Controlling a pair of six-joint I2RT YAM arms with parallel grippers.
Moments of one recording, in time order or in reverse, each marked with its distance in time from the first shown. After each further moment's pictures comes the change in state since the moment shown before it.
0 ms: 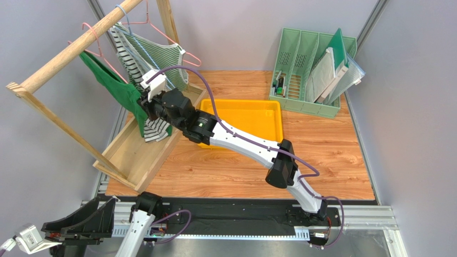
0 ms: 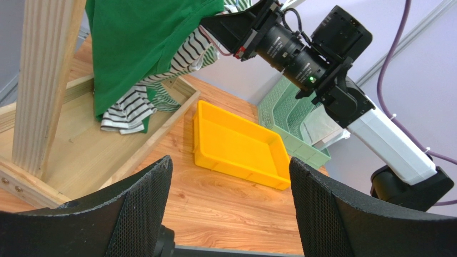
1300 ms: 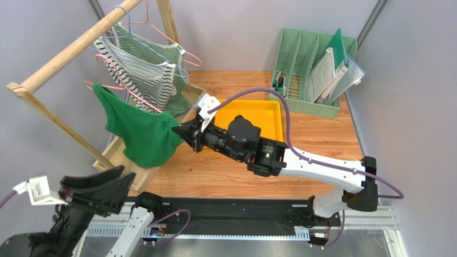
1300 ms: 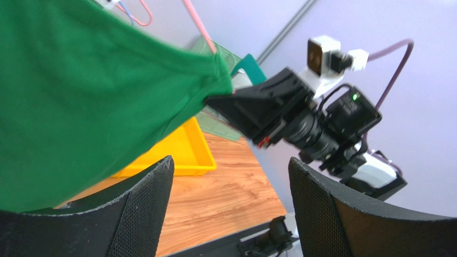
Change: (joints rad) left arm 0.000 0.263 0.034 0.255 0.327 -0.123; right arm 0.149 -0.788 -0.861 0.155 0.005 0.016
